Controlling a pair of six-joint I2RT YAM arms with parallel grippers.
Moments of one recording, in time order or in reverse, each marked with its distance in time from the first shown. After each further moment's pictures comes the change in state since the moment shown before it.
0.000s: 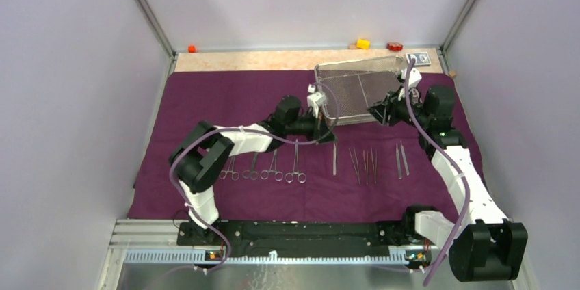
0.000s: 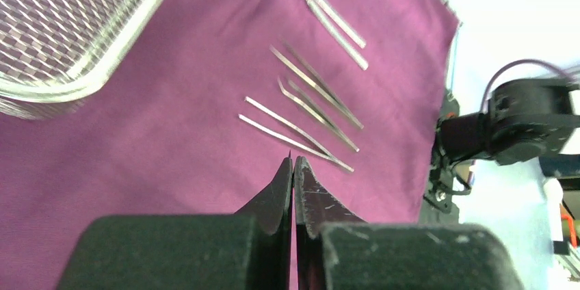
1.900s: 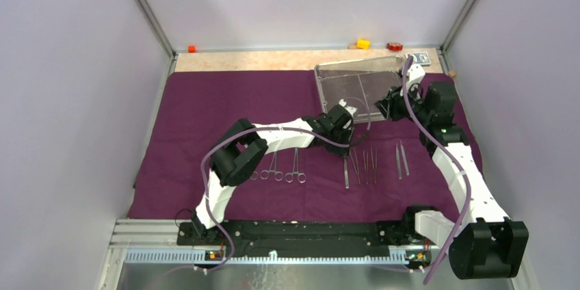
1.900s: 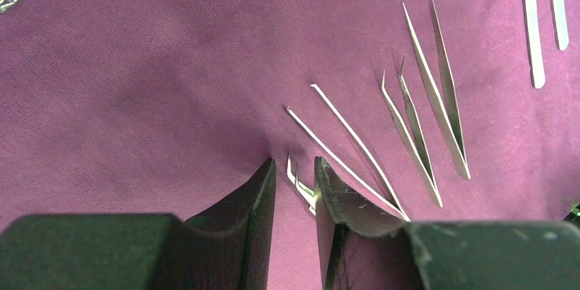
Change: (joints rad) left arm -0.220 0.251 0.482 -0.716 -0.497 -0.076; right arm 0.000 0.012 0.029 -0.029 0.108 -0.051
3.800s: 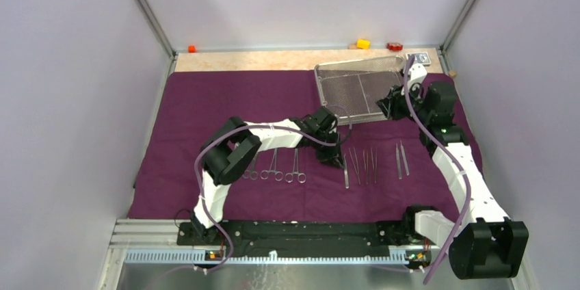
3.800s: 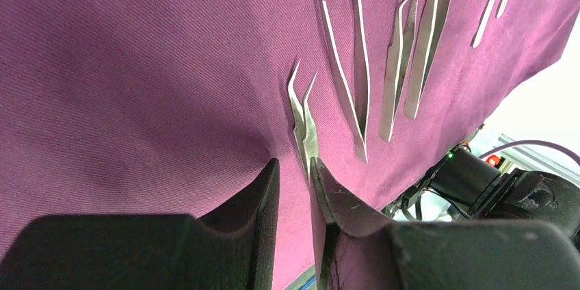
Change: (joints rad) left arm 0.074 -0.058 -0.158 0.032 0.296 -0.336; right arm 0.000 0.000 0.000 0.001 0.047 0.022
